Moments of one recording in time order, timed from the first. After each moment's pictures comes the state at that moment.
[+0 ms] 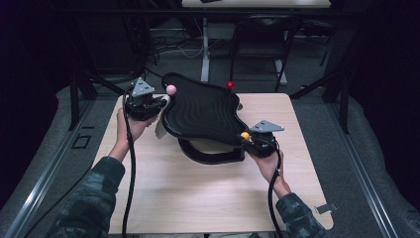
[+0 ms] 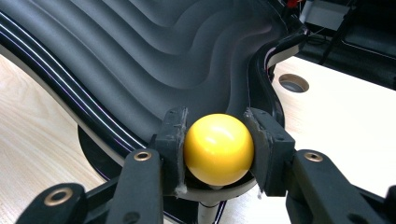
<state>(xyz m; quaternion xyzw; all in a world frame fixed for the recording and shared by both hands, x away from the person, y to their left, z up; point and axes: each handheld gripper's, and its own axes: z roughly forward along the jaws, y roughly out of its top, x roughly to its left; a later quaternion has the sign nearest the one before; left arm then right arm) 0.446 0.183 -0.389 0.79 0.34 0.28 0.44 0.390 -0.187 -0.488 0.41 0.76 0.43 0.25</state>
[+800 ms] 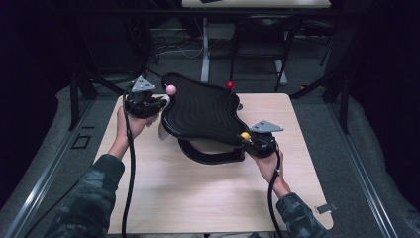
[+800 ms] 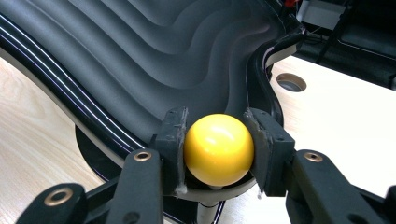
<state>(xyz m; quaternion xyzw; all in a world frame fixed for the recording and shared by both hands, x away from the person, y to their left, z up) 0.453 0.185 -0.389 0.79 0.35 0.25 0.43 0.389 -0.185 -0.488 0.41 0.76 0.43 0.26</state>
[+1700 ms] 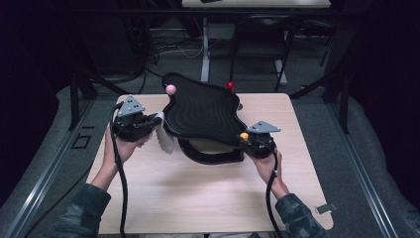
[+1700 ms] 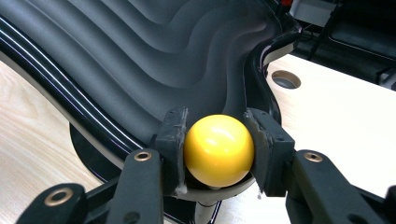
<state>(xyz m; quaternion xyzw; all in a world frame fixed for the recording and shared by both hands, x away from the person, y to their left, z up) 0.374 0.192 -0.384 0.79 0.33 0.25 0.44 0.386 -0.178 -0.487 0.42 0.76 0.41 0.27</state>
